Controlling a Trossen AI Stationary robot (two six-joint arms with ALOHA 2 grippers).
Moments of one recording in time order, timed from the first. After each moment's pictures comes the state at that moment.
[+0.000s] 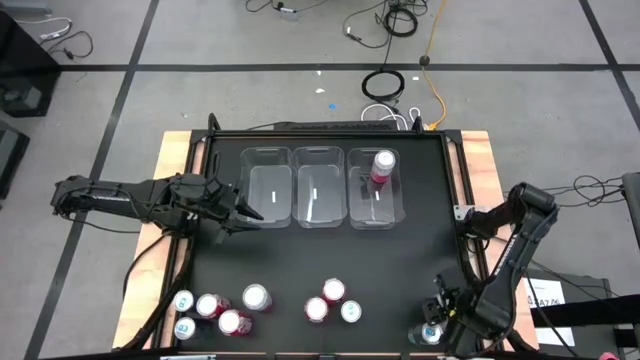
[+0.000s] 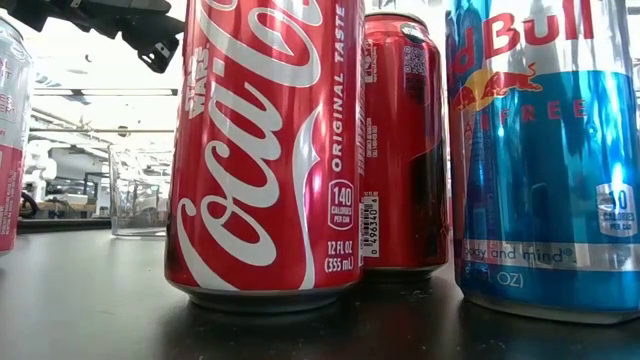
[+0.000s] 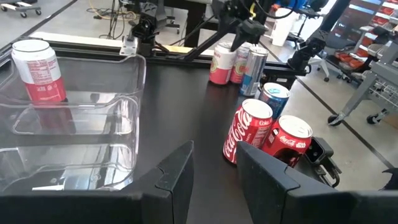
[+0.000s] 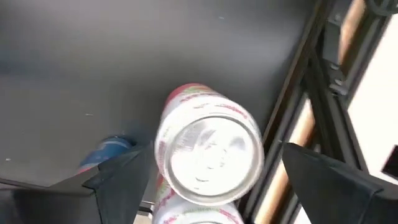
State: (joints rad) left arm -0.03 0.65 0.53 -0.17 0.23 -0.10; right arm 1.02 1.66 1.39 -1.43 -0.02 2.29
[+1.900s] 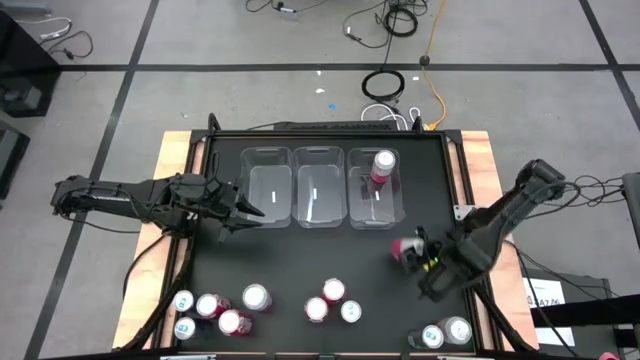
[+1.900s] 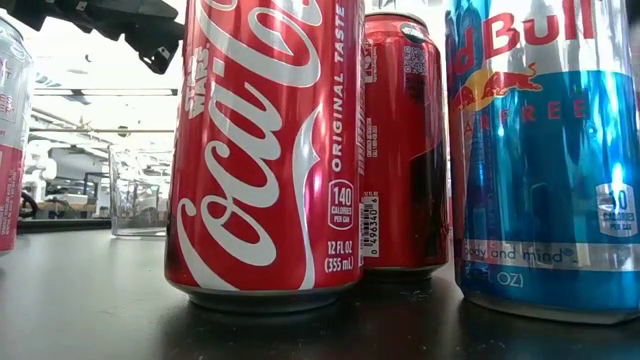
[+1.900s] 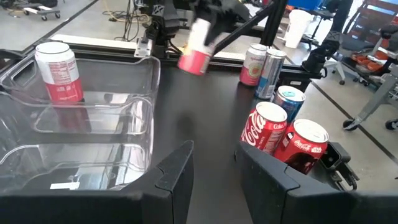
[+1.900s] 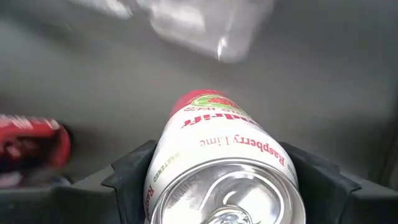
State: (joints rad) left arm -0.03 0.65 0.53 -0.16 0.17 -0.10; right arm 0.72 1.39 1.20 -1.38 0.46 1.92
